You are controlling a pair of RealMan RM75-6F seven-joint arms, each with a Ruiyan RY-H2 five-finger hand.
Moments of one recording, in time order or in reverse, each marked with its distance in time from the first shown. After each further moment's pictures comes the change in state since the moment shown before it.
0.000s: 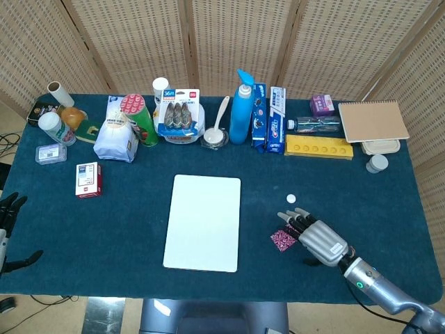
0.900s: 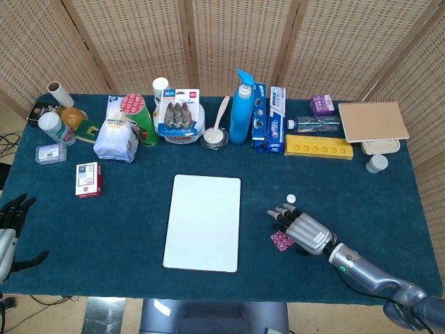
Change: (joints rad) left arm -0.011 -0.027 0.003 -0.008 -0.007 -0.013 0.057; right arm 0.113 -0.134 -0.043 0.189 0.024 -0.067 -0.043
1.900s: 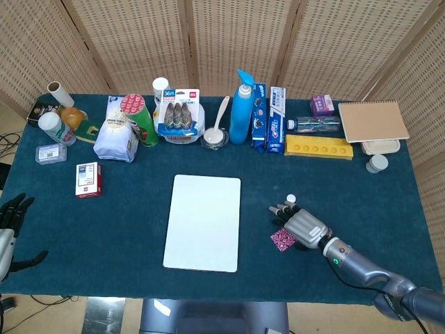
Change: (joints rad) left arm 0.001 0.006 0.002 0.003 0.003 0.002 -0.016; right arm 0.059 -0.026 -0.011 0.000 0.138 -0.117 -0.025
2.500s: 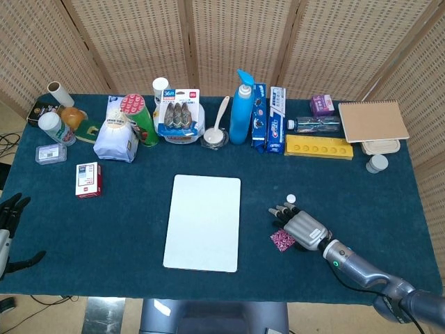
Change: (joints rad) left arm 0.007 0.014 0.003 0.005 0.014 0.011 -0.039; right arm -0.011 -0.032 -0.027 0.036 -0.012 0.053 0.026
